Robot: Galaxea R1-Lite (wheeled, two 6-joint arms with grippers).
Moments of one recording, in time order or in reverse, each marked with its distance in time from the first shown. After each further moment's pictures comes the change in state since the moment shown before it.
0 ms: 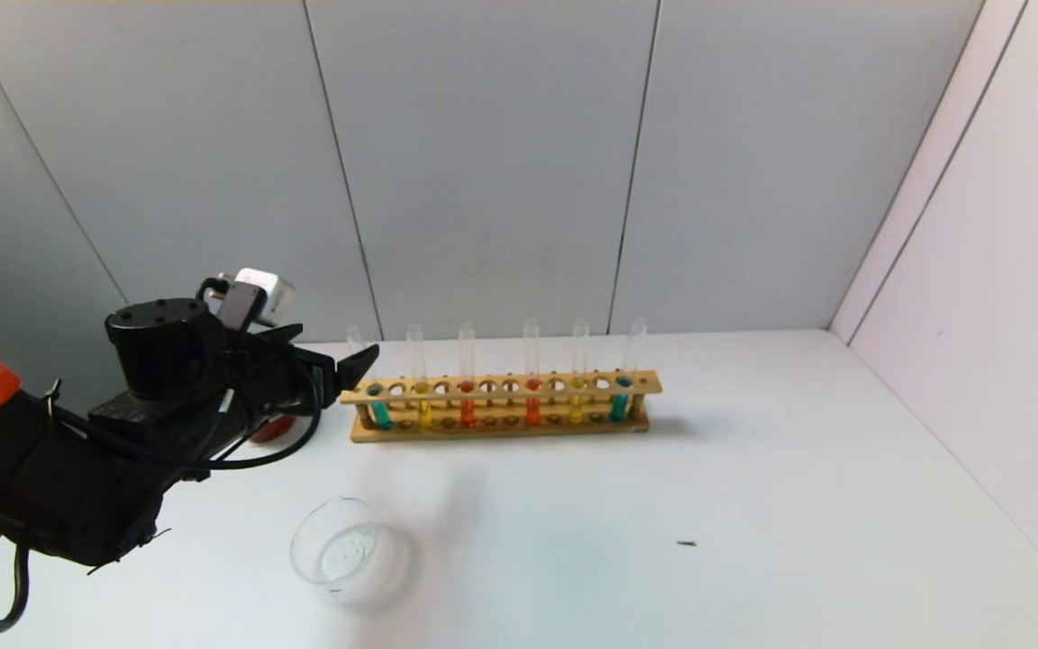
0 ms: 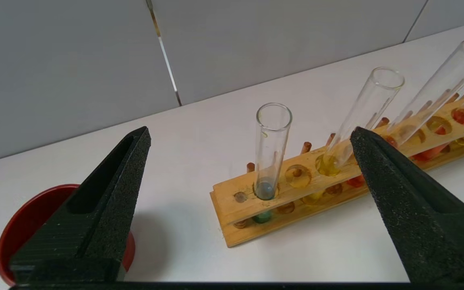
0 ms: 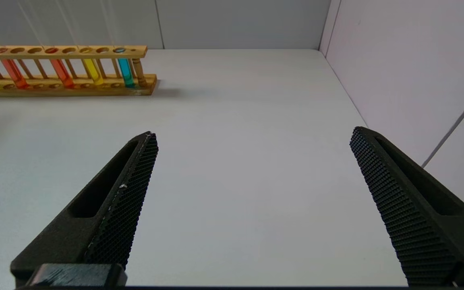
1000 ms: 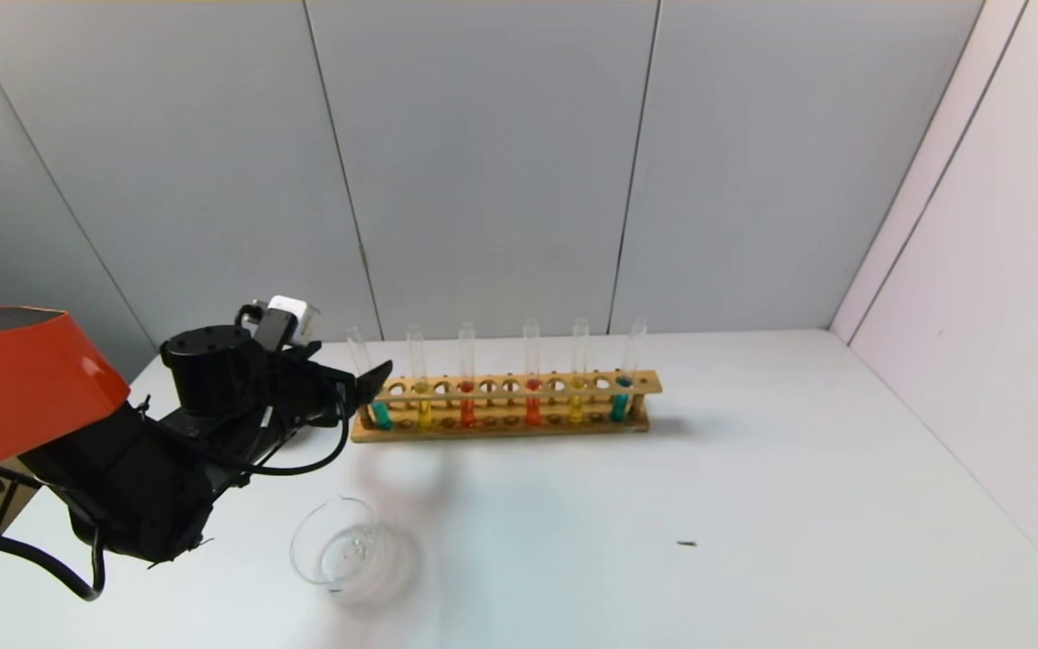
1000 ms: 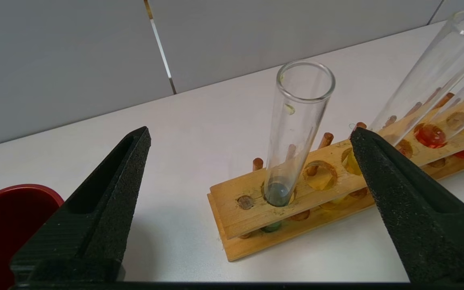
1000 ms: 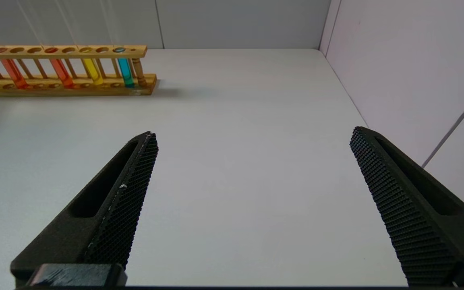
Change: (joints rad) left arm 0.000 0.187 -0.029 -0.152 0.004 -0.002; right arm 0.000 0.000 0.000 0.000 0.000 0.000
